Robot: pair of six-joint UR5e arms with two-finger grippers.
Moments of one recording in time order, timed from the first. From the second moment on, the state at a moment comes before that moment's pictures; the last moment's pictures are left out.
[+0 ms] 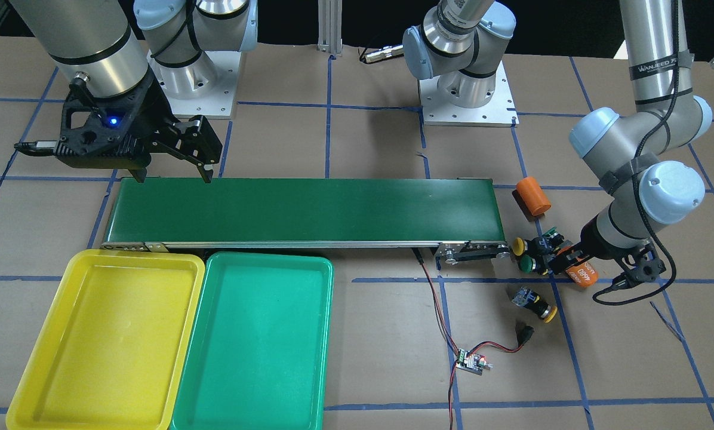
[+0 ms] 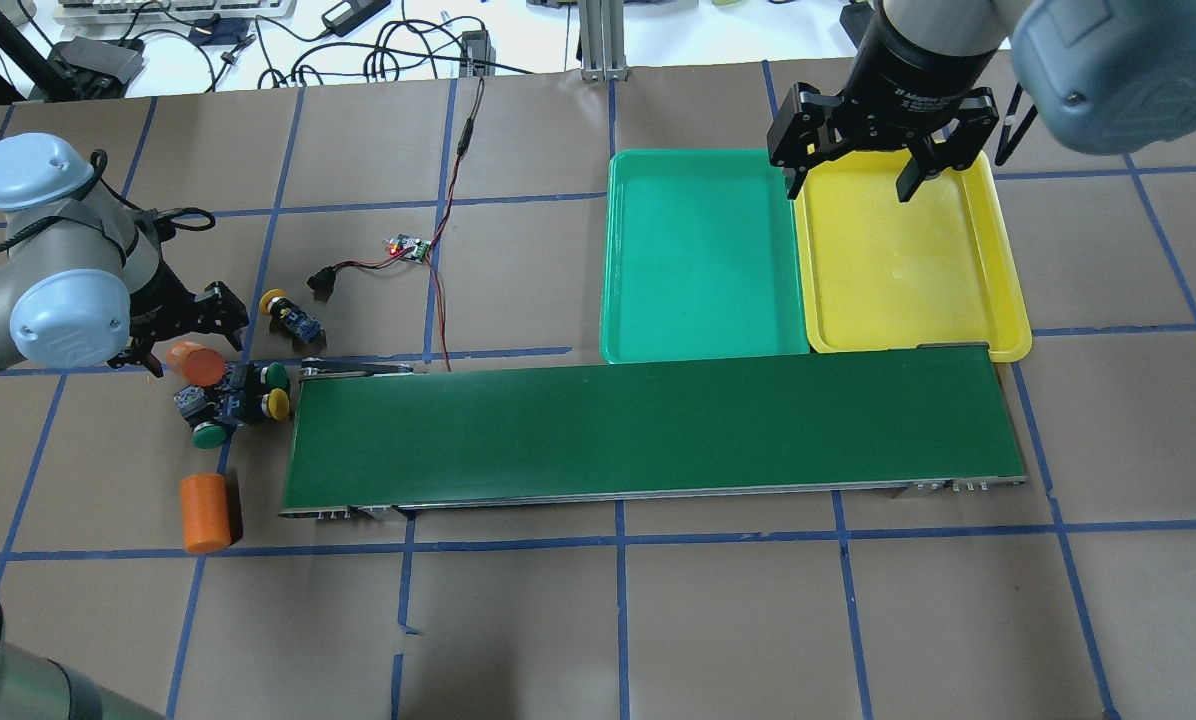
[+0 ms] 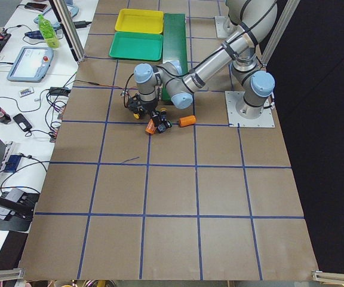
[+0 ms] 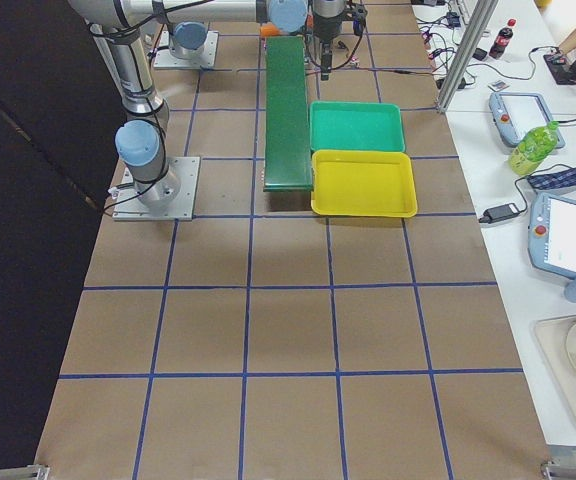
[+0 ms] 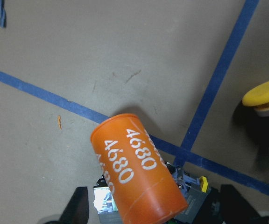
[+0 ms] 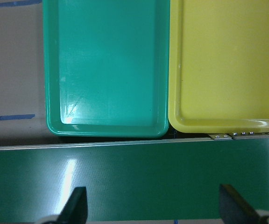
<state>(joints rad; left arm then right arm) -1.16 -1.92 -1.89 -0.94 1.69 -0.01 1.61 -1.49 1.51 -1.63 -1.50 0.08</state>
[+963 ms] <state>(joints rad) -1.17 -1.88 -1.87 -1.03 1.69 -0.01 1.61 -1.49 1.51 -1.63 -1.51 0.08</state>
